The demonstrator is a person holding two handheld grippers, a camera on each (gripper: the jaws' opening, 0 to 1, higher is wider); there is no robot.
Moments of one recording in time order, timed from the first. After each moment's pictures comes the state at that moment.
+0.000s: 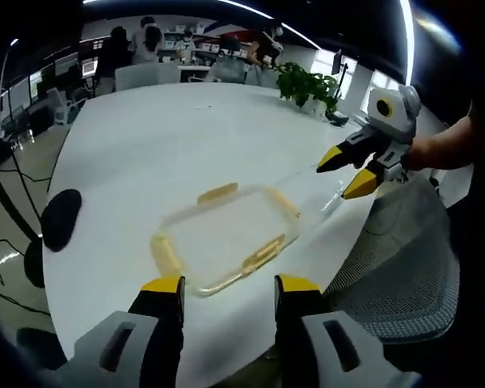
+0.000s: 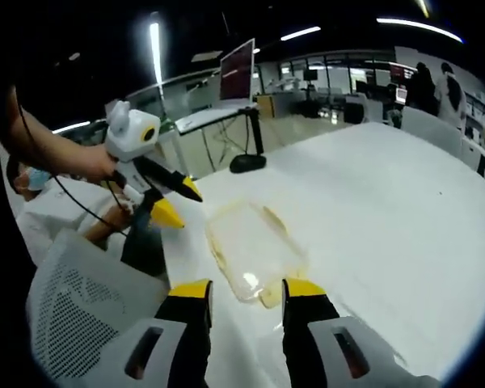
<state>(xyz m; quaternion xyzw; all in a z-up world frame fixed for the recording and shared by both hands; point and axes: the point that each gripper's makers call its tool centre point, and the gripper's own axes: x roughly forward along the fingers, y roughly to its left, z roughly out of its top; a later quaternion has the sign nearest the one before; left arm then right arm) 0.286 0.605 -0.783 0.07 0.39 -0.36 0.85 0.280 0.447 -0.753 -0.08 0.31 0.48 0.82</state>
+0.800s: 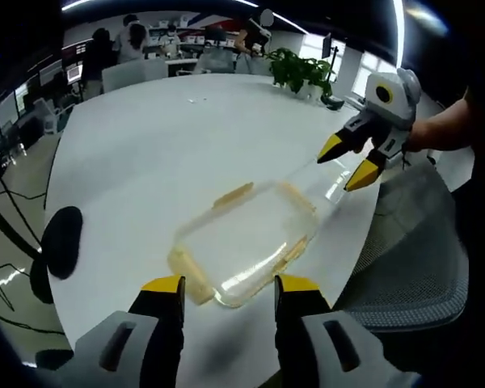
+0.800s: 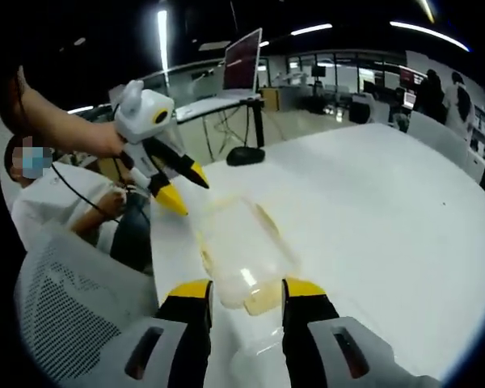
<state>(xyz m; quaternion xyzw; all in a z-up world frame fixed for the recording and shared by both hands) 0.307 0.611 -0.789 0.11 0.40 -0.38 0.83 0.295 0.452 -0.763 -0.11 0.31 0.48 0.81</state>
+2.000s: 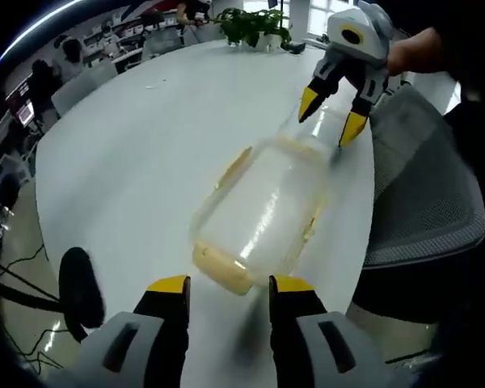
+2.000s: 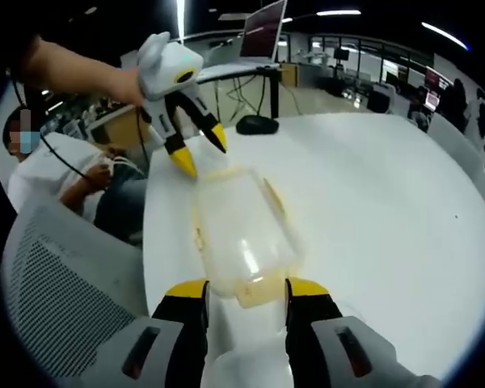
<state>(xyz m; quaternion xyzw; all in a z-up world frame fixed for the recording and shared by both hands) 0.327 0.627 -0.809 0.30 0.41 -0.46 0.73 0.298 0.456 -0.791 -0.19 0.36 0.50 0.76</state>
